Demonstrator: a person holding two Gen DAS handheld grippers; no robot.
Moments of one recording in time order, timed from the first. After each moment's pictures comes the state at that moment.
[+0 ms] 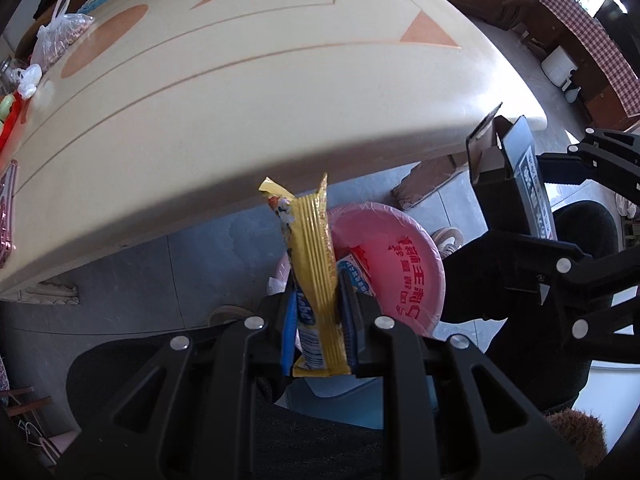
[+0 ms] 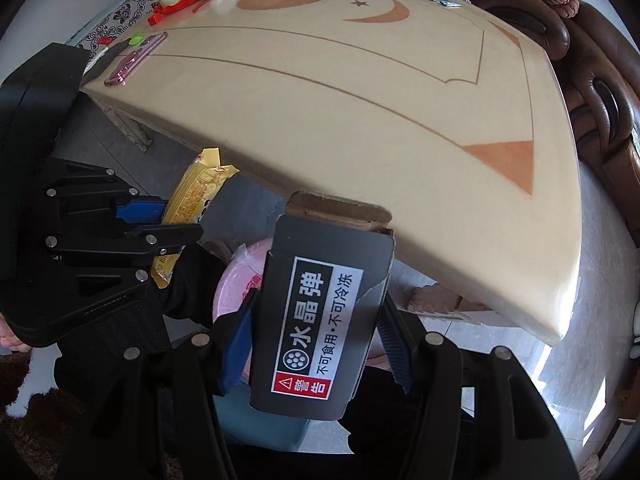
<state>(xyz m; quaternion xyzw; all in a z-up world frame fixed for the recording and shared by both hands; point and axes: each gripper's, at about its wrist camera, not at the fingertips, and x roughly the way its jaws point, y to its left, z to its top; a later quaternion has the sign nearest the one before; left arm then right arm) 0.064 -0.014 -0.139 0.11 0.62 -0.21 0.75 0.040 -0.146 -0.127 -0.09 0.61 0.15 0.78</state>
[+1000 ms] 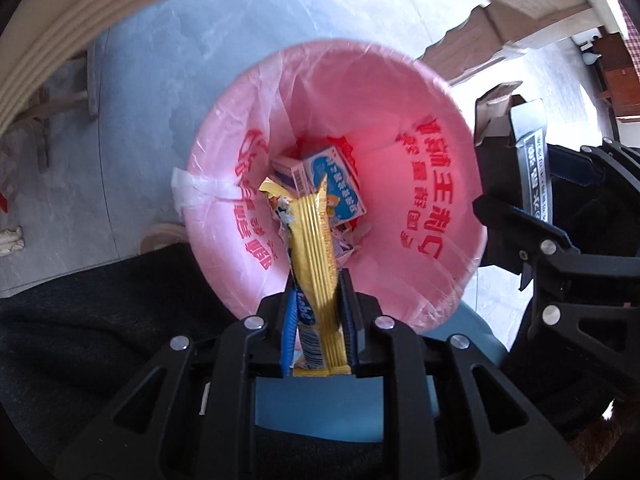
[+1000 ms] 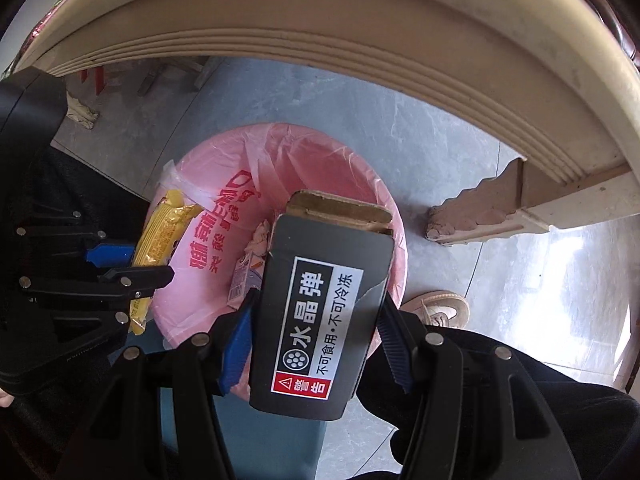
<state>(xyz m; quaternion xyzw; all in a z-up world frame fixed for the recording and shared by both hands) 0.047 -0.034 -0.319 0.10 0.75 -0.20 0.62 0.013 -0.154 -0.308 -0.04 0.68 0.07 0.73</state>
